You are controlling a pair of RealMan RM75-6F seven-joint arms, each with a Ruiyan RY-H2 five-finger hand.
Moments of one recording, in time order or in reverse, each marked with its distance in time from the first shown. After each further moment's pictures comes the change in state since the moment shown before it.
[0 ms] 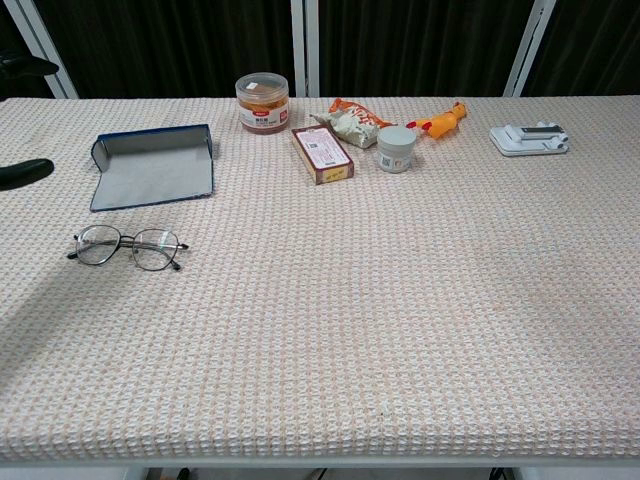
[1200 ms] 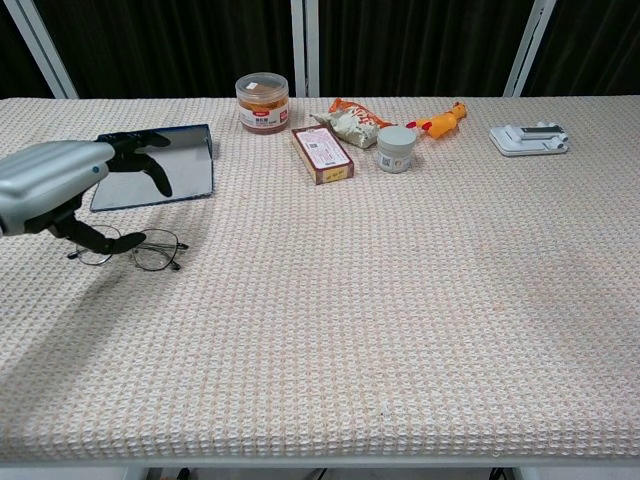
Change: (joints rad) left arm -0.128 -0.183 -0.051 0.080 -0.141 -0.268 0.131; right arm 0.004 -0.008 0.004 0.026 0.013 -0.012 0.001
